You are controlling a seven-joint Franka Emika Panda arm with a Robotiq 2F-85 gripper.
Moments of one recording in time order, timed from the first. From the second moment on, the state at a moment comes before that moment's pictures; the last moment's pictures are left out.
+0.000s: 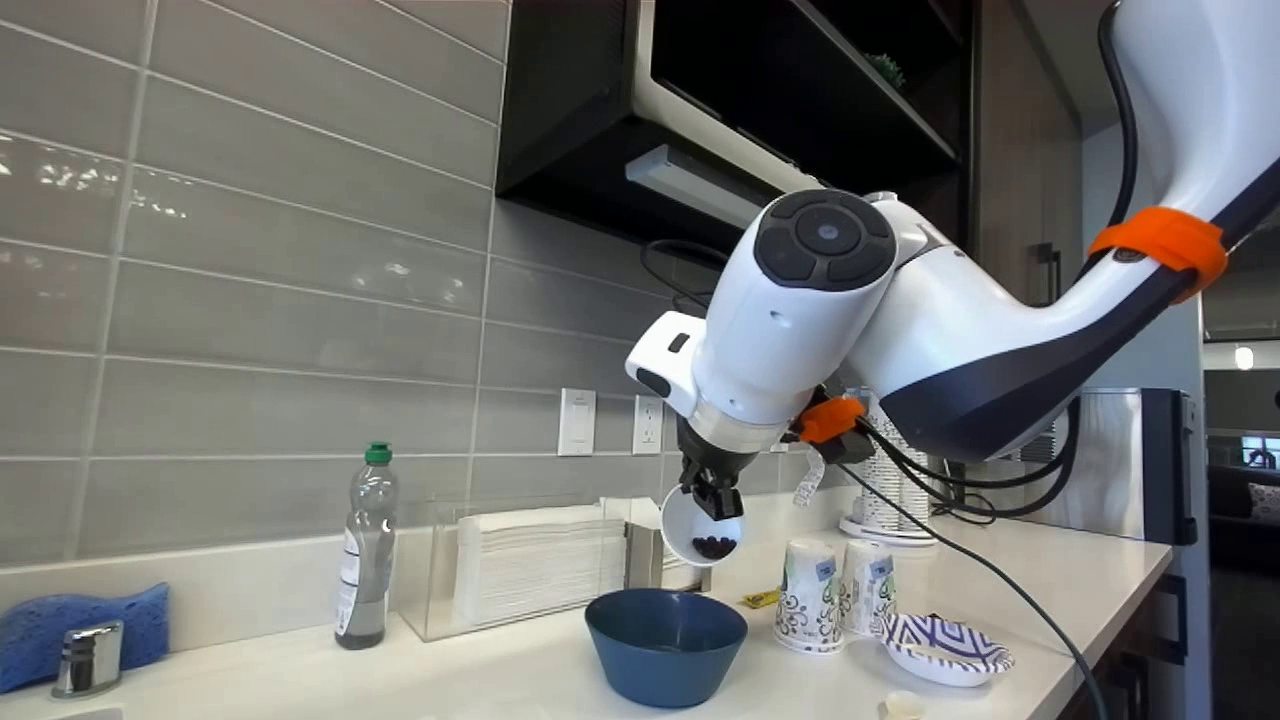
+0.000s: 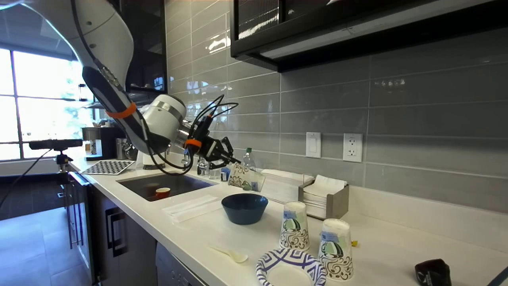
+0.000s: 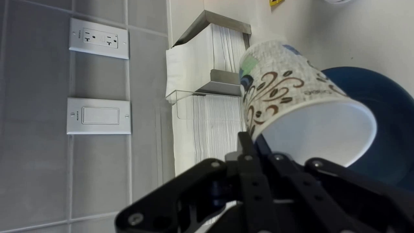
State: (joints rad) arm 0.12 -0.01 0.28 -2.25 -1.47 2.28 0.28
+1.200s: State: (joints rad) arm 0.22 0.11 0.28 -2.21 -1.72 2.01 0.40
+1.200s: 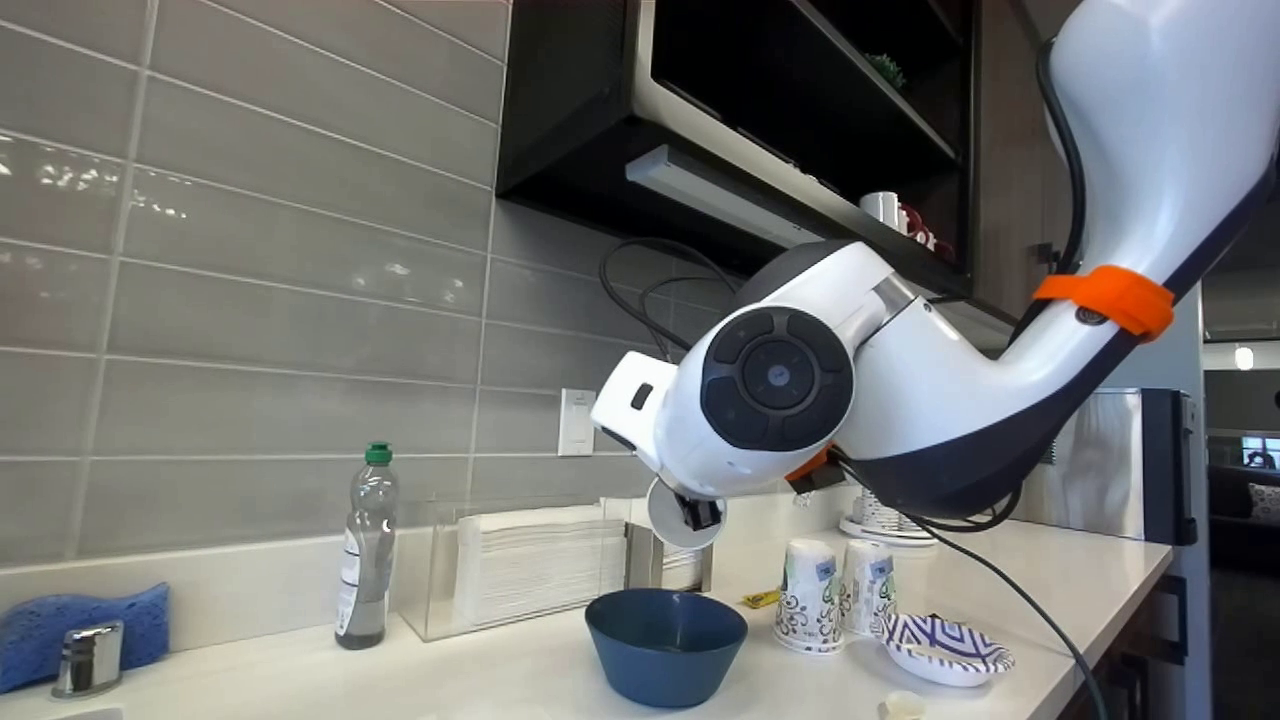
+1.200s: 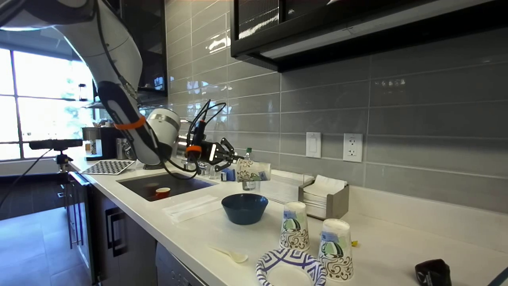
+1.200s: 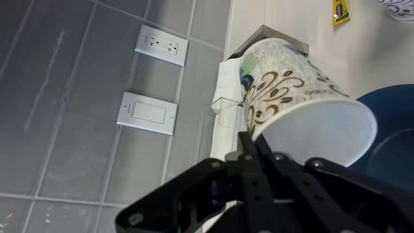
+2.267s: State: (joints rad) arm 0.23 0.12 0.28 -2.21 -1.87 1.98 0.51
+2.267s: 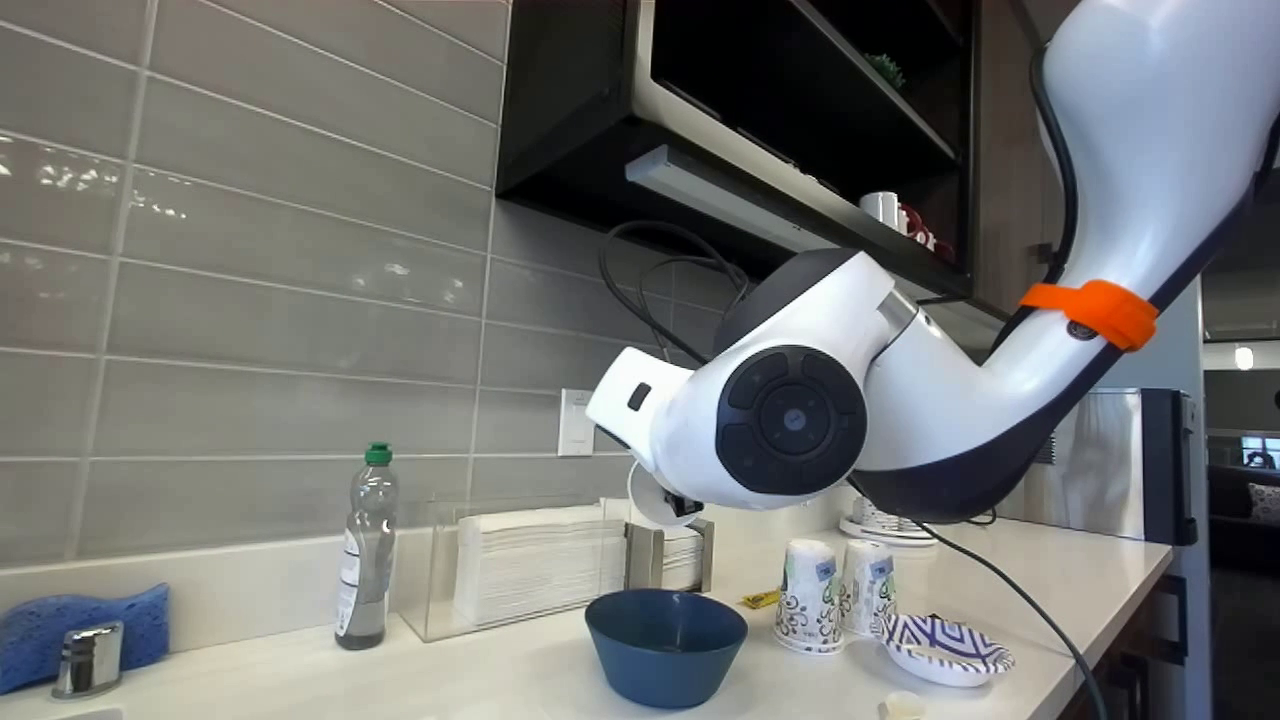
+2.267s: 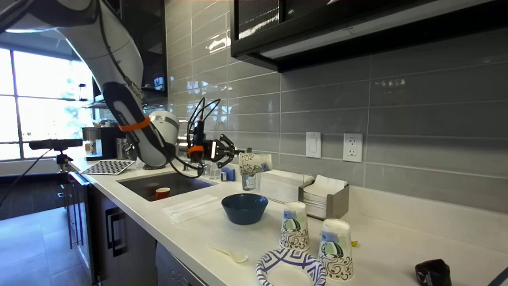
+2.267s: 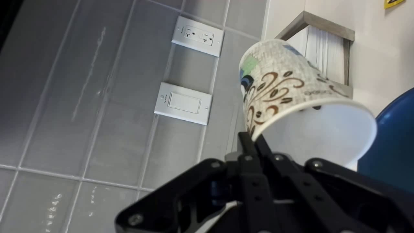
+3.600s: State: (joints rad) arm 0.24 0.16 0.28 -2.22 -2.01 1.89 0.56
